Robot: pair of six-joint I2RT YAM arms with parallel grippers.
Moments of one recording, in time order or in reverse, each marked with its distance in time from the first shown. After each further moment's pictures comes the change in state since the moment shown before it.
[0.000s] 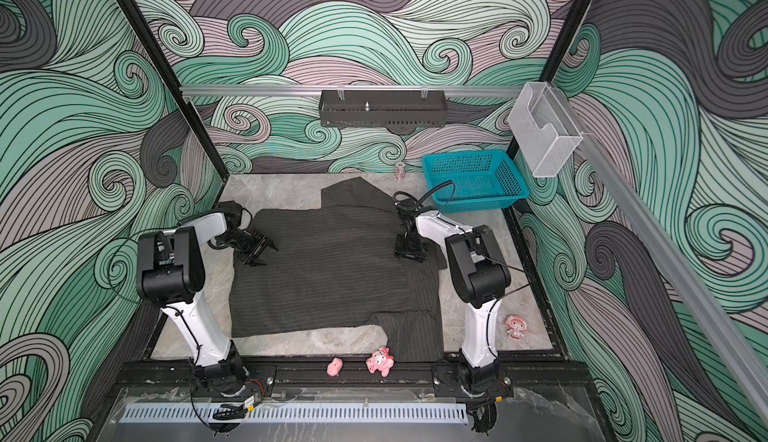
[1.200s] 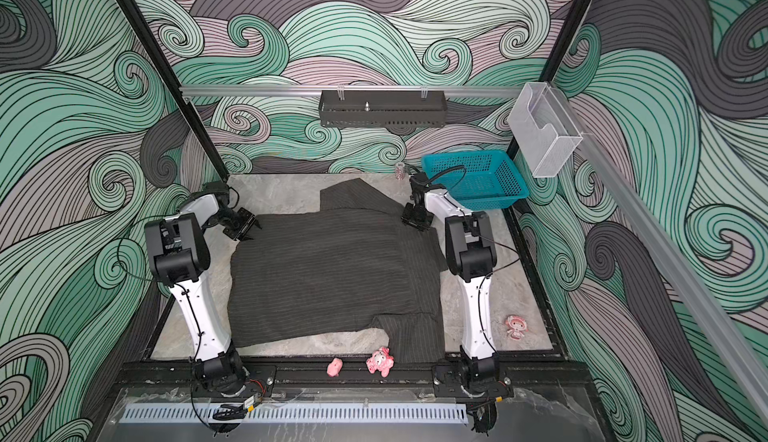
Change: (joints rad) left arm 0.089 0.240 0.398 -0.066 -0.100 -0.011; right arm -0.150 0.261 0.402 0.016 -0.032 0.017
